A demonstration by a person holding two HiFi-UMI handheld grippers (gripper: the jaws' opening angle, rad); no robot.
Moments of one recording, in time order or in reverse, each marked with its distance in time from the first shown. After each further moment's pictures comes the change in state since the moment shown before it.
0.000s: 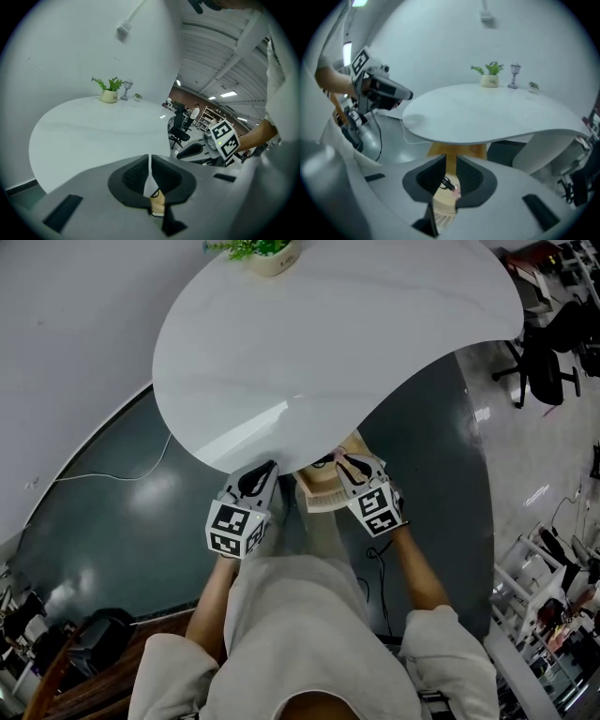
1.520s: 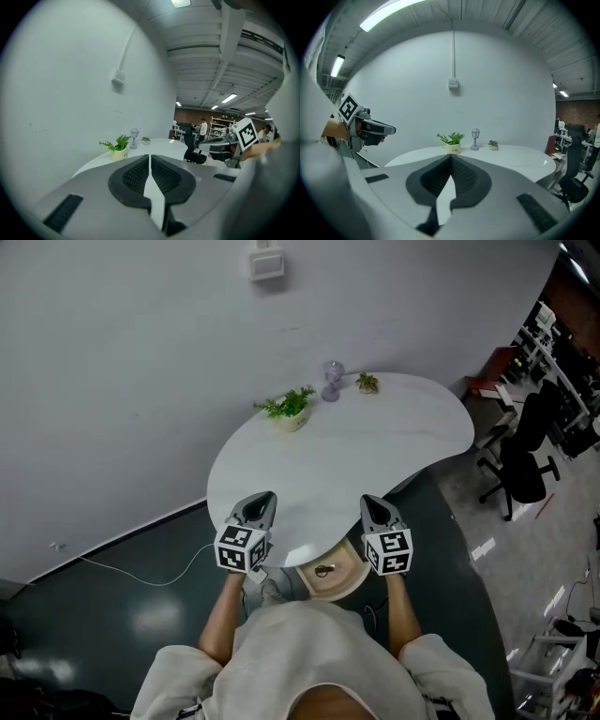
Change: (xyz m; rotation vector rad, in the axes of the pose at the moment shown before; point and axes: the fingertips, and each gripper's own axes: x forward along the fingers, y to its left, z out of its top) left arm -0.086 0.011 0.200 0.154 -0.362 0.150; right arm -0.178 -0.091 0.198 0.109 -0.551 -0.357
